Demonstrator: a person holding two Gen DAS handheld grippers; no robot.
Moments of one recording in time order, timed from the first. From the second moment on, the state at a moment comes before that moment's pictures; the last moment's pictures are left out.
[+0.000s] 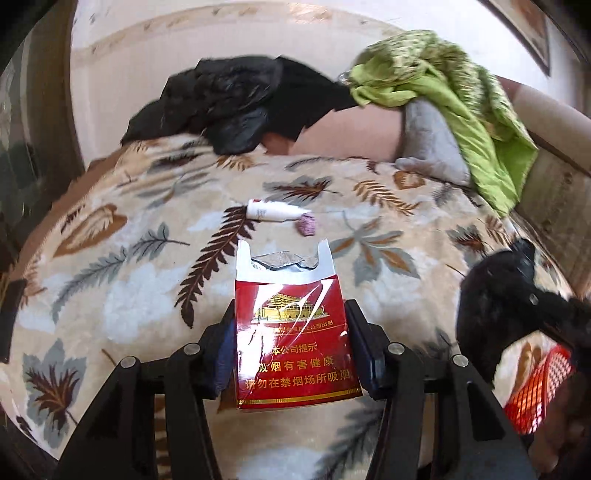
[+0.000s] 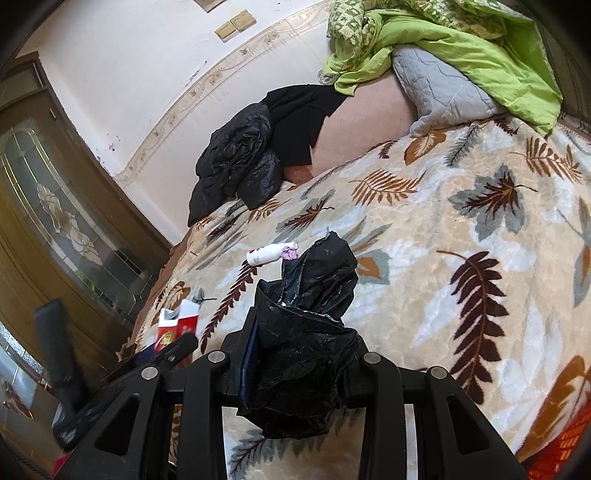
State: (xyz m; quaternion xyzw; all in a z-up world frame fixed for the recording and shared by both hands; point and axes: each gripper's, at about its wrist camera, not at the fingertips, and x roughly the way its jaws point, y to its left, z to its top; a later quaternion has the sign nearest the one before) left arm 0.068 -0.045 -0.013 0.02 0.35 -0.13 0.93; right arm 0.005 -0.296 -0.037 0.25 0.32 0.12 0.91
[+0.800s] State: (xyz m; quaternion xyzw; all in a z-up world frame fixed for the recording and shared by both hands) left arm 0.052 -0.061 -0.023 0.07 0.30 -0.13 0.94; right arm -0.012 -0.282 -0.033 0.22 0.33 0.12 0.91
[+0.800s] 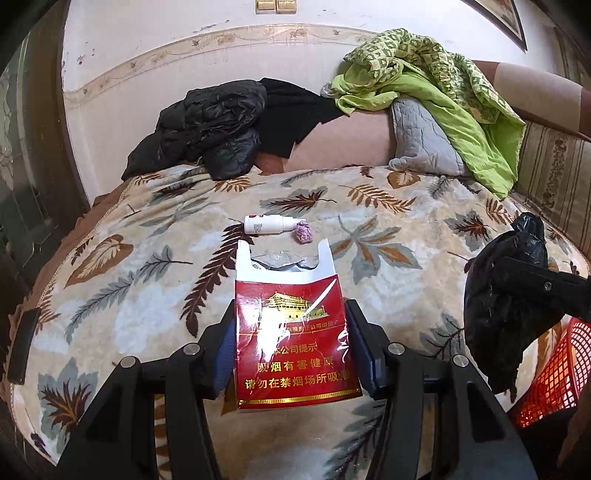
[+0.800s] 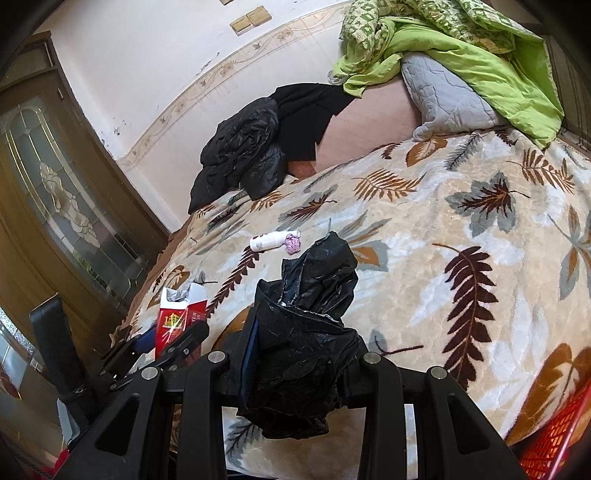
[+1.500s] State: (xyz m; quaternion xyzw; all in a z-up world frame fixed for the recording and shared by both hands) left arm 0.069 -0.061 -0.032 0.06 0.31 -0.13 0.94; right arm 0.002 -0.281 -0.043 0.21 0.35 0.11 0.91
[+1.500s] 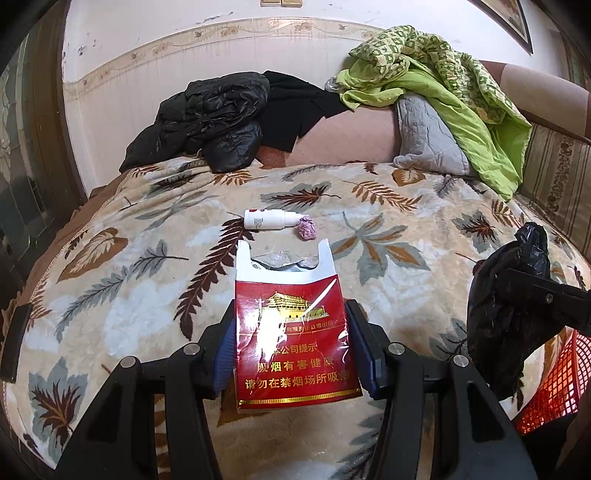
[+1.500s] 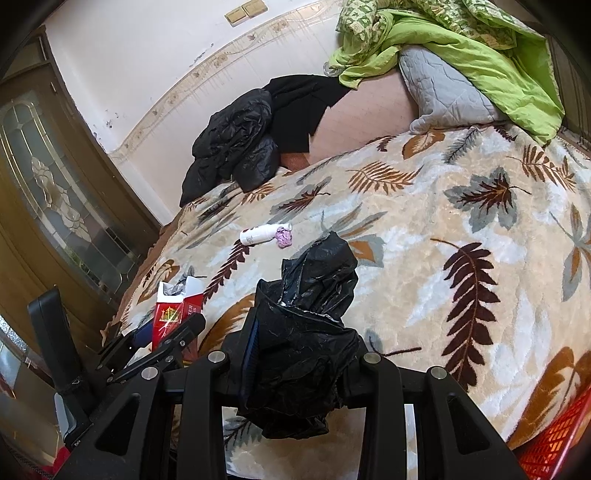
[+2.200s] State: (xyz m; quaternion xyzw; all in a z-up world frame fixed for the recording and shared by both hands) left arm 0.040 -0.119 -0.013 0.05 0.32 -0.27 0.91; right arm -0.064 -0.369 -0.018 0.30 0.32 0.06 0.90
